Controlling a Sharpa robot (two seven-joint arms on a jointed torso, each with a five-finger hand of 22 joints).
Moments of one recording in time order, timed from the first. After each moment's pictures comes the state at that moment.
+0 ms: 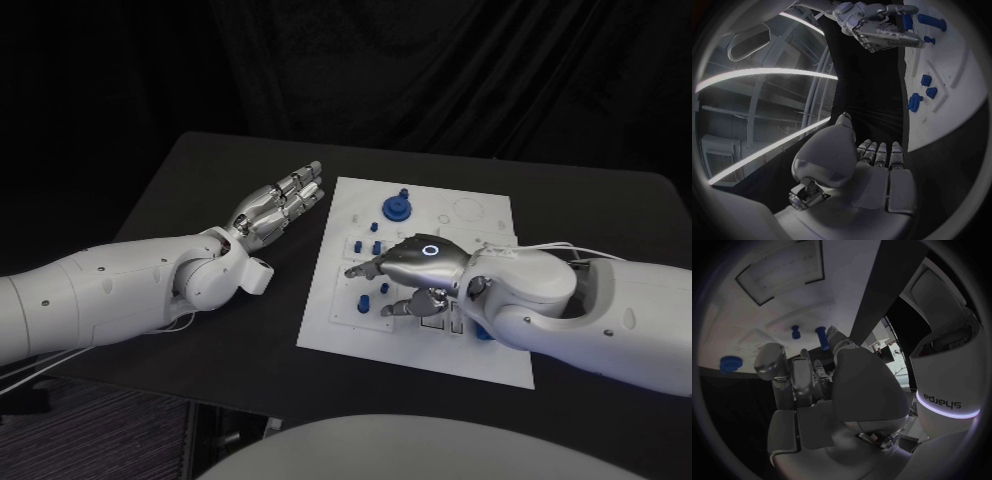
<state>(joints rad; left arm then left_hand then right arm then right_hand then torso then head) 1.14 -0.89 -0.21 1.40 -0.14 0.03 0.68 1.35 0.26 -0.27 0.28 0.37 0.07 0.05 0.01 0.01 0.00 0.01 0.01 0.00 0.00 0.00 0.00 0.00 0.12 0.00 0.05 0.01 0.00 1.26 -0.76 -0.25 1.77 -1.77 -0.21 -0.04 1.48 -0.16 0.18 0.20 0.10 0.51 0.06 0.06 0.11 0.73 0.15 0.27 0.10 1.39 0.05 1.37 1.05 0.10 1.37 0.15 1.03 1.31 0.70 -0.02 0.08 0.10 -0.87</state>
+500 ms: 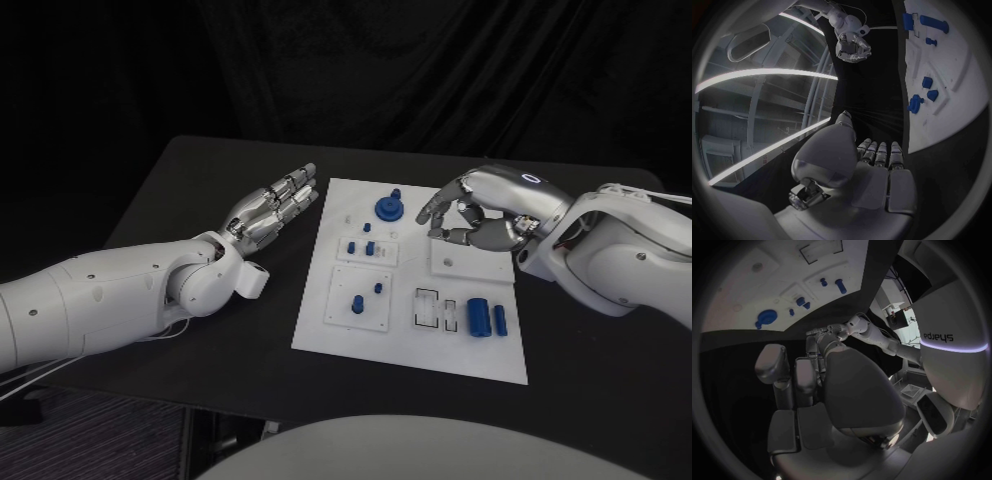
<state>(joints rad) 1.13 -0.89 -0.21 1.41 -0.14 0.01 0.68 1.37 0.24 -0.28 0.29 0.38 0.10 0.03 0.02 0.02 0.00 -0.01 0.01 0.00 0.00 -0.03 0.00 0.00 0.12 0.00 0.02 0.01 0.00 1.42 -1.05 -0.25 1.86 -1.38 -0.40 0.07 1.60 -0.10 0.25 0.19 0.22 0.98 0.12 0.25 0.20 1.05 0.05 0.61 0.23 1.39 -0.02 1.33 0.98 0.10 1.38 0.09 1.04 1.31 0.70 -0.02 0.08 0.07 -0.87</state>
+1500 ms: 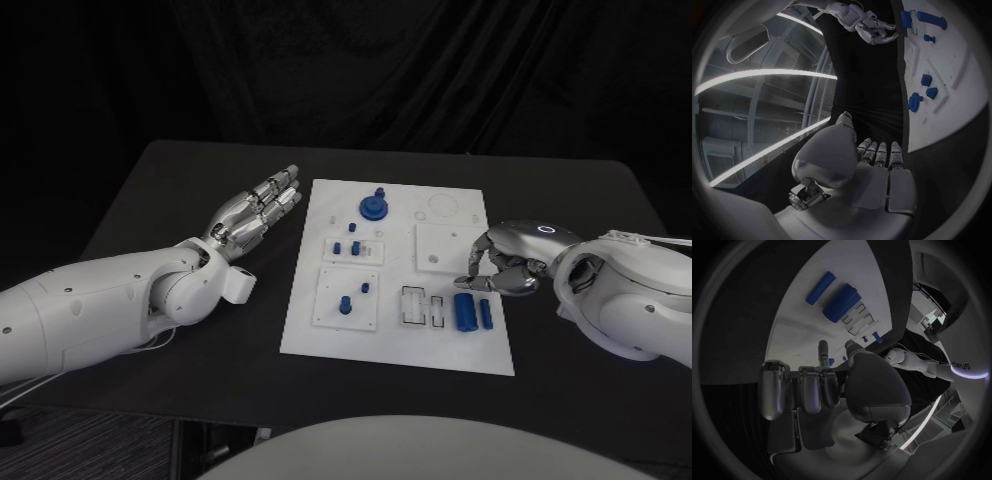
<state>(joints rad) 1.13 -0.88 -0.21 1.41 -0.14 0.00 0.68 1.38 0.25 -0.28 0.29 0.39 0.10 0.03 0.02 0.02 0.00 -0.01 0.01 0.00 0.00 -0.03 0.00 0.00 0.12 0.00 0.02 0.01 0.00 1.29 -1.18 -0.25 1.95 -1.59 -0.19 -0.42 1.14 -0.10 0.12 0.29 0.19 0.90 0.07 0.44 0.44 1.47 -0.01 1.57 1.31 1.47 -0.07 1.54 1.31 0.05 1.47 0.04 1.41 1.31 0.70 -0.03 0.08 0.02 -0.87</state>
